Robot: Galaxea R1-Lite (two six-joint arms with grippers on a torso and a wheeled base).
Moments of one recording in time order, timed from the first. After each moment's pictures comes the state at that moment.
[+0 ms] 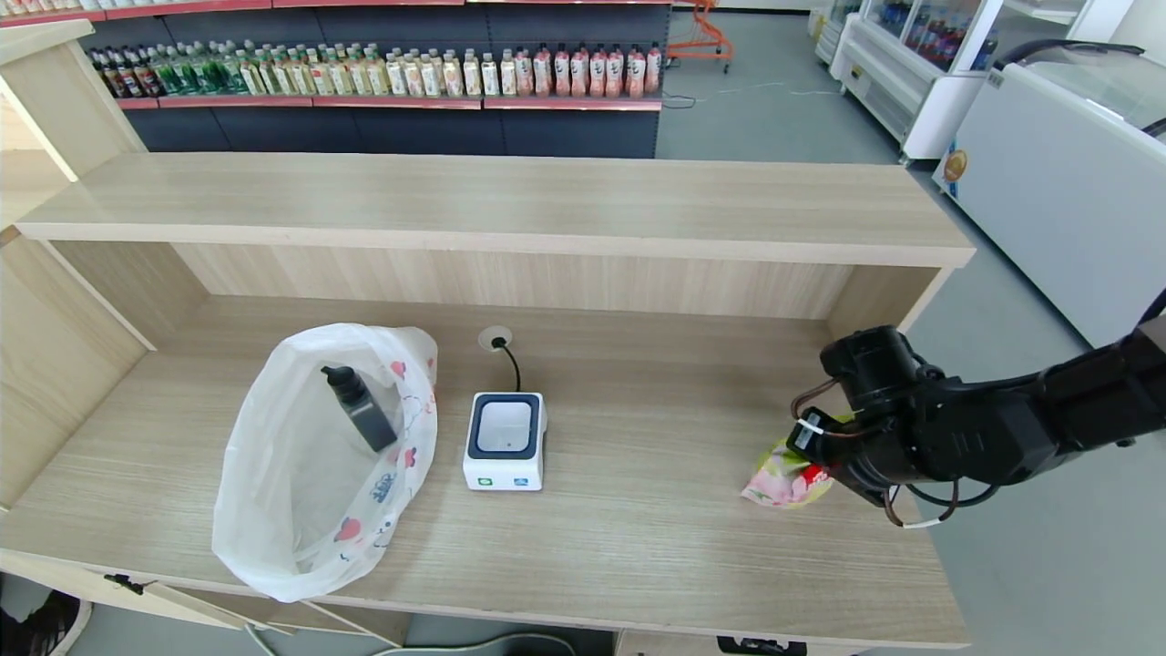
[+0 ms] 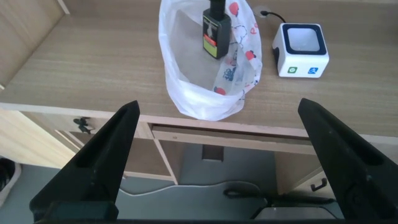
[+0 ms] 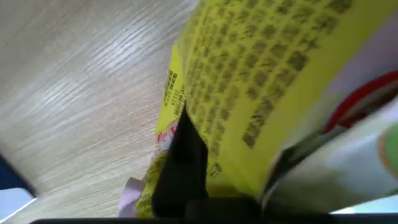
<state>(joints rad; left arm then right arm) 0.00 0.00 0.00 0.00 0.02 0.01 0.32 1.96 -0.97 -0.13 -0.23 0.82</state>
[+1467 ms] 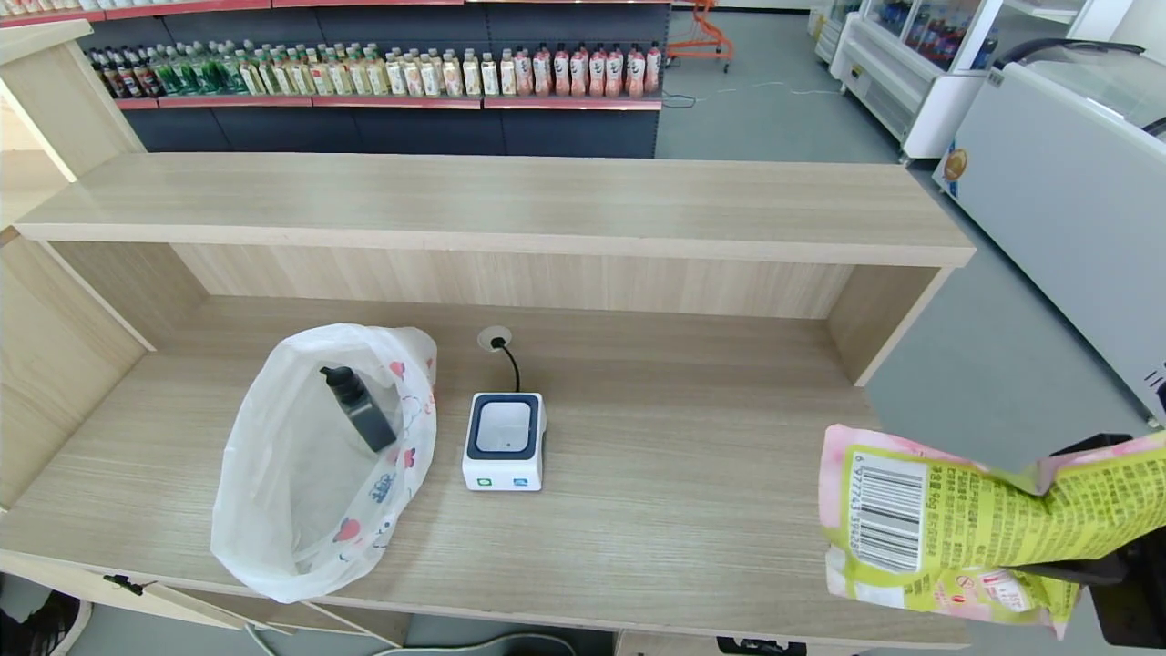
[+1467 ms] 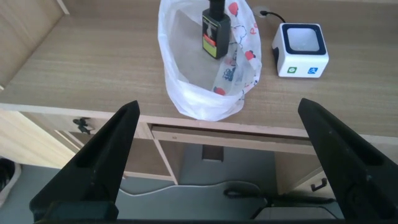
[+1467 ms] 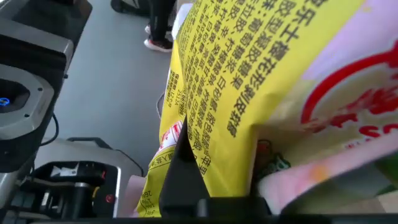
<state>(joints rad) 0.00 0.00 0.00 0.00 0.02 0.01 -0.11 1.39 -0.65 0.22 1.44 -1.57</state>
